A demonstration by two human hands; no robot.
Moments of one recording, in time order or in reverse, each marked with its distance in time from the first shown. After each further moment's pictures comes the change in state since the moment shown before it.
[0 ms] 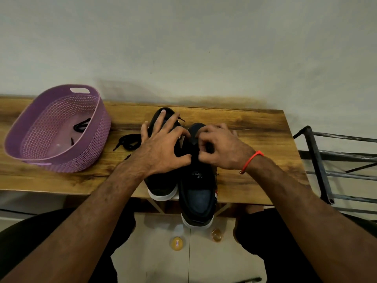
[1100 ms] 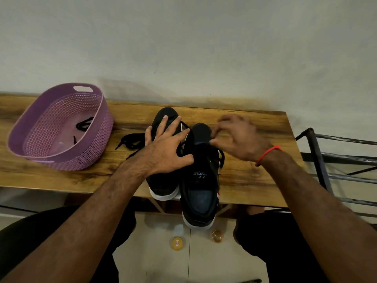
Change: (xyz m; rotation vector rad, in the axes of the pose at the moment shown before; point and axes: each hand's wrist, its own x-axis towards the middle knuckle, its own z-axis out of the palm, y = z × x) left_hand 0.002 -0.001 0.004 0.013 -0.147 -0.066; right_hand -0.002 0.027 -0.016 -0.065 0.082 0.135
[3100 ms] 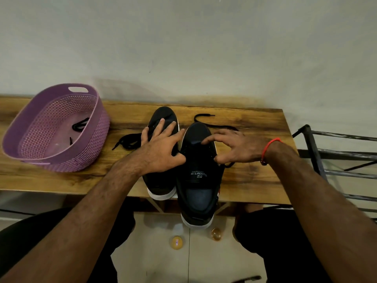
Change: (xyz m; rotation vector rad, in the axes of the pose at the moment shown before) left_hand -0.003 0.001 -0.007 -0.017 -0.079 -0.015; right_hand 0.002 0.014 -0.002 0.133 -0.502 0.063
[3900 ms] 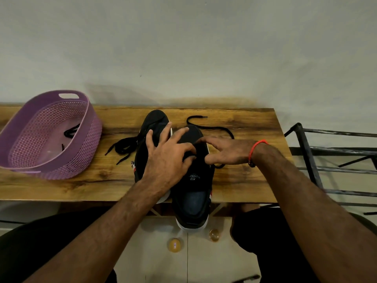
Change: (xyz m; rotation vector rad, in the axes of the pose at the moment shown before) left_hand -0.007 0.046 0.028 0.043 0.349 0.044; right_hand -0.007 -0.016 0.000 0.076 -0.021 -0.006
